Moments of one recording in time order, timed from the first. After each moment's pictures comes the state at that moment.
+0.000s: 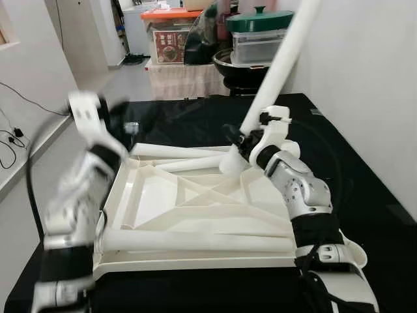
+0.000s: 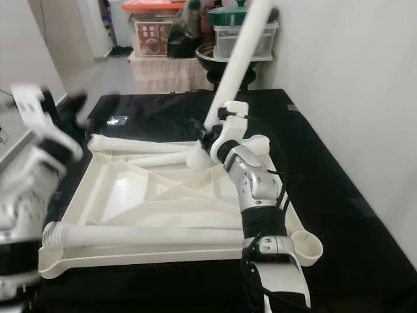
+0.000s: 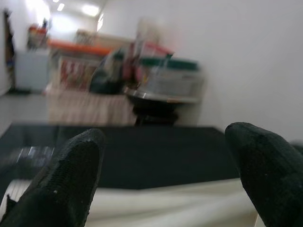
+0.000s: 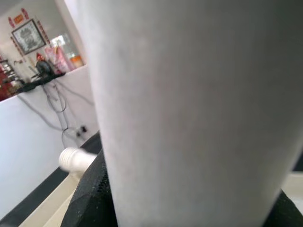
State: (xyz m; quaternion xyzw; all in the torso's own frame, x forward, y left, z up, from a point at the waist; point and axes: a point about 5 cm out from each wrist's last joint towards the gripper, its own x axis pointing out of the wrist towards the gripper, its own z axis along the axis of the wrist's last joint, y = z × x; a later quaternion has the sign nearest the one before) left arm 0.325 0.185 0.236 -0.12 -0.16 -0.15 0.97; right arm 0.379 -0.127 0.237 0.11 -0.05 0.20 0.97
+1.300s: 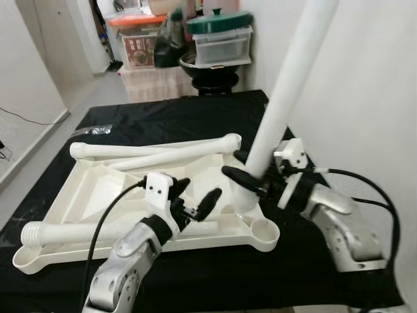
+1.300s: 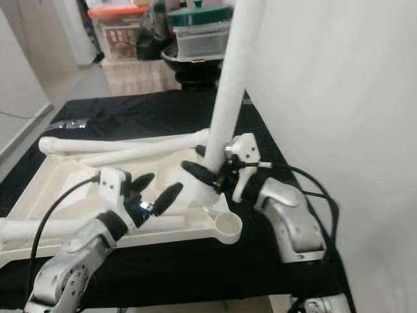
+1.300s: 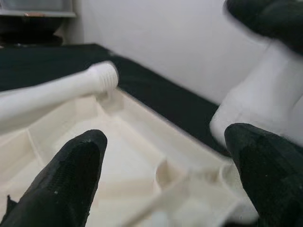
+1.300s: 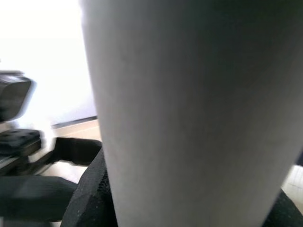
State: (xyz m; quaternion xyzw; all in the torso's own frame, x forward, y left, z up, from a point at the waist) left arm 0.262 0.108 0.156 -0.08 -0.02 -0.32 0.95; right arm 0.302 -0.157 0.213 -0.03 -0.07 0.47 0.88
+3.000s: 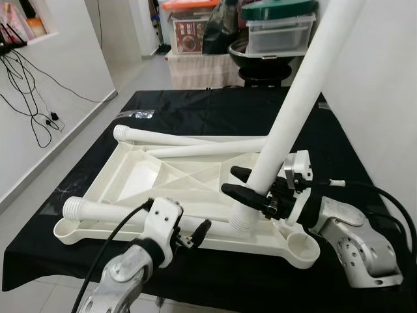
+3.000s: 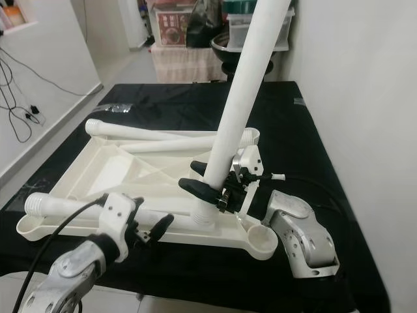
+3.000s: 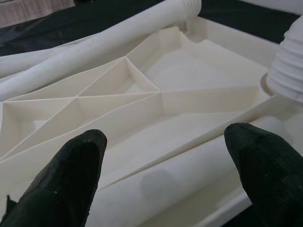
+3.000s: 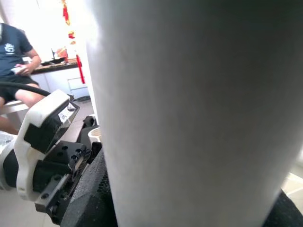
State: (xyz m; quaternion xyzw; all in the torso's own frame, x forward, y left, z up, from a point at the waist) left arm 0.254 0.108 0.143 0.06 0.01 -0.27 0.96; right arm 0.289 -0.147 0.207 0.02 -0.05 0.51 0.86
